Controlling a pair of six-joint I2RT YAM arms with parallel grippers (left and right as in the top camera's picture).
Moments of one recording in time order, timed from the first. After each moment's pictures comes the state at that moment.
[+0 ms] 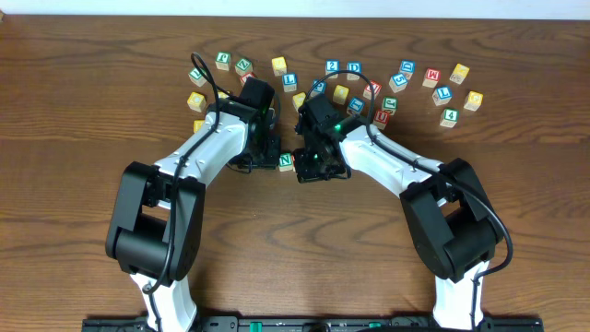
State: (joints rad) left arm -0.34 1.95 1.32 -0.79 0.15 -0.27; right arm 0.58 2.06 1.38 -0.66 -0.29 0.37
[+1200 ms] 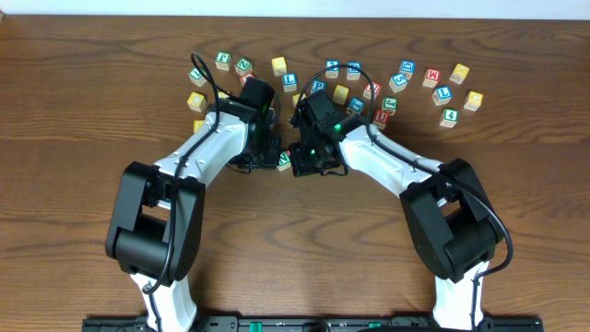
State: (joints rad) left arm -0.34 1.95 1.32 -0.79 0.15 -0.27; right arm 0.58 2.06 1.39 -0.56 -0.31 0.36
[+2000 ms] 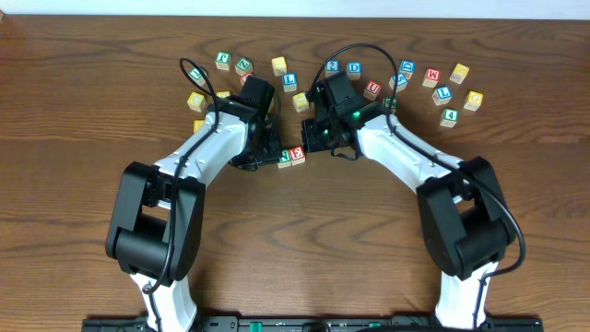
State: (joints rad) left arm -0.34 1.95 1.32 -0.75 0.15 -0.53; right arm 0.50 2.04 1.41 -0.46 -0.26 0.34
